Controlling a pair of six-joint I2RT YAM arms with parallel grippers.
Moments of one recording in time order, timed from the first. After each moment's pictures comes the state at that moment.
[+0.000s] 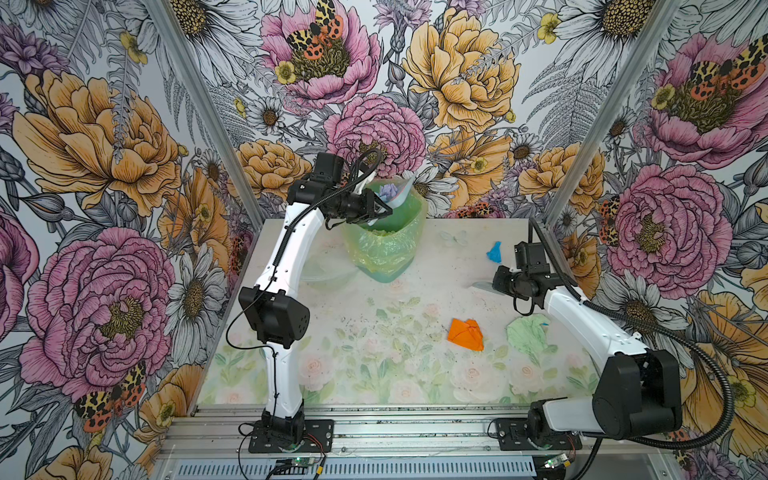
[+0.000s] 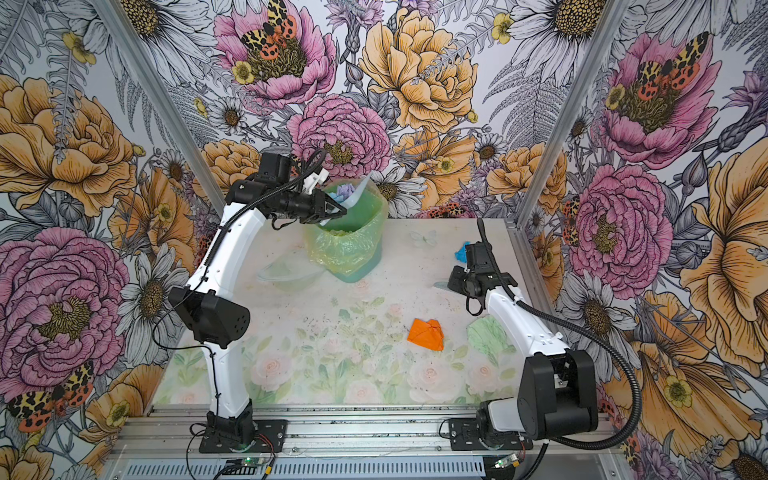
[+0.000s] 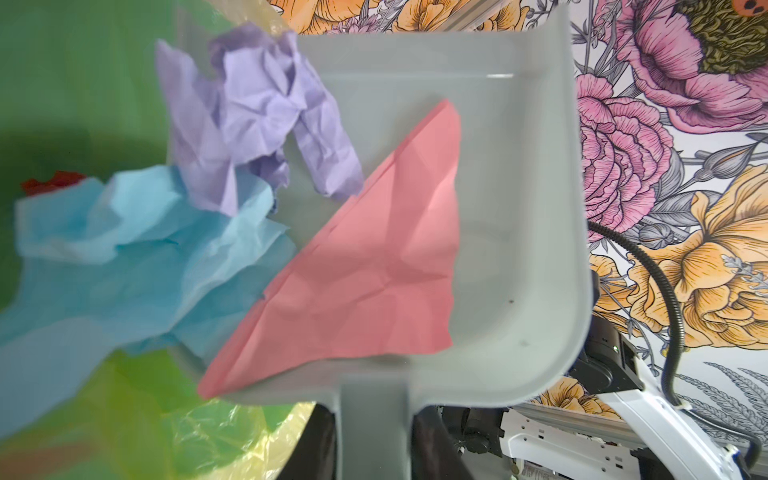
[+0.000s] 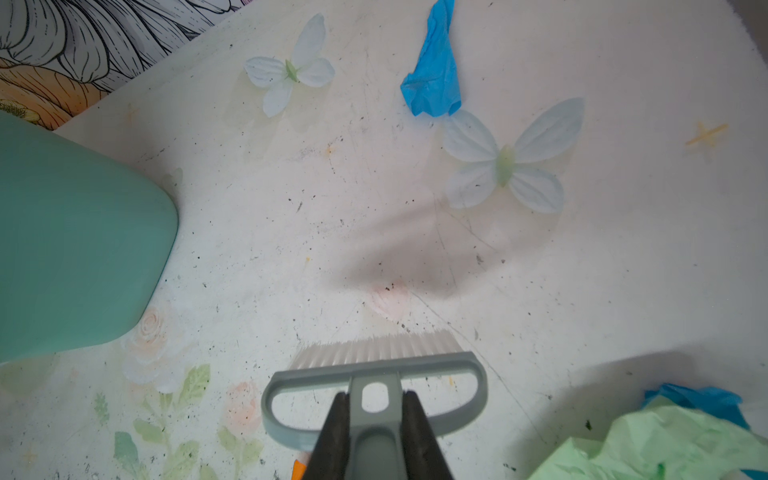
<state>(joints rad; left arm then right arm) -0.24 2.06 2.39 -1.11 0.79 -0.34 0.10 1.38 1.00 -0.55 -0.05 0.45</state>
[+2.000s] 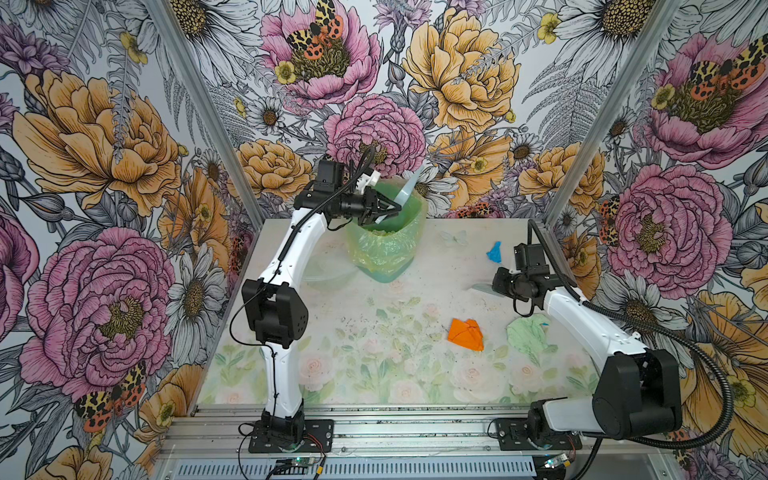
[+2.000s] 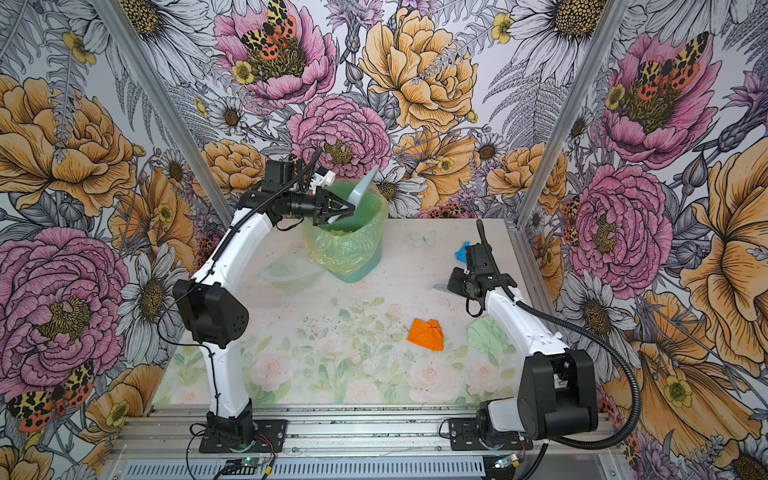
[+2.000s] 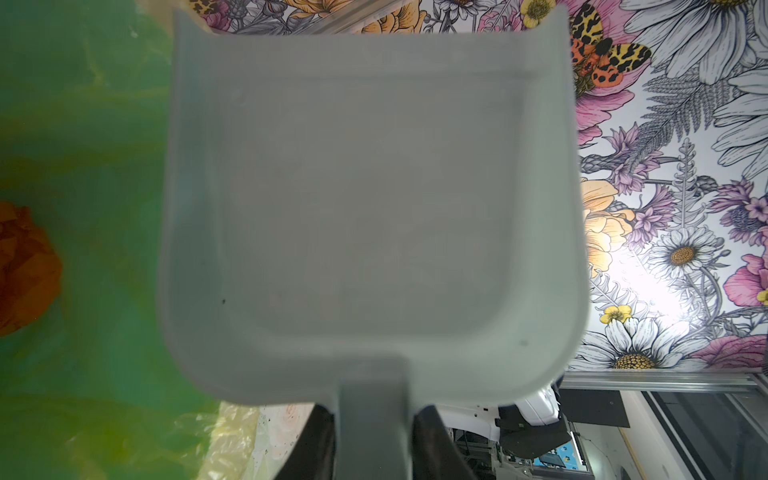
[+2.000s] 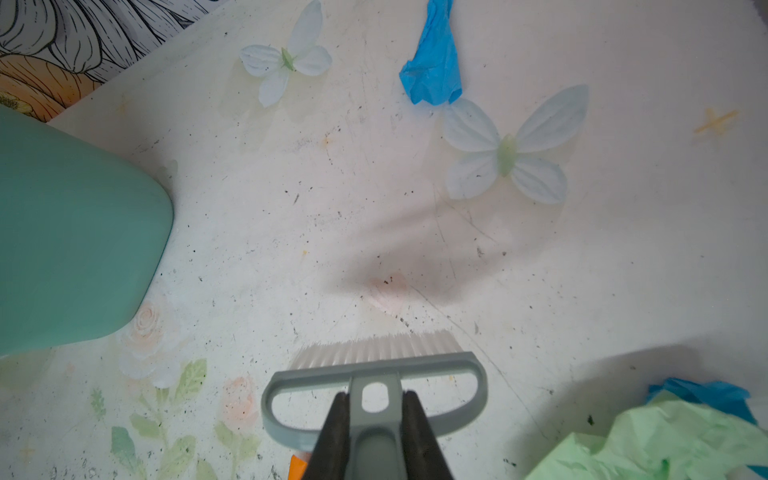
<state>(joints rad) -0.23 2.04 2.16 -0.72 1.13 -0.64 0.10 1.38 0.99 -0.54 -0.06 0.45</state>
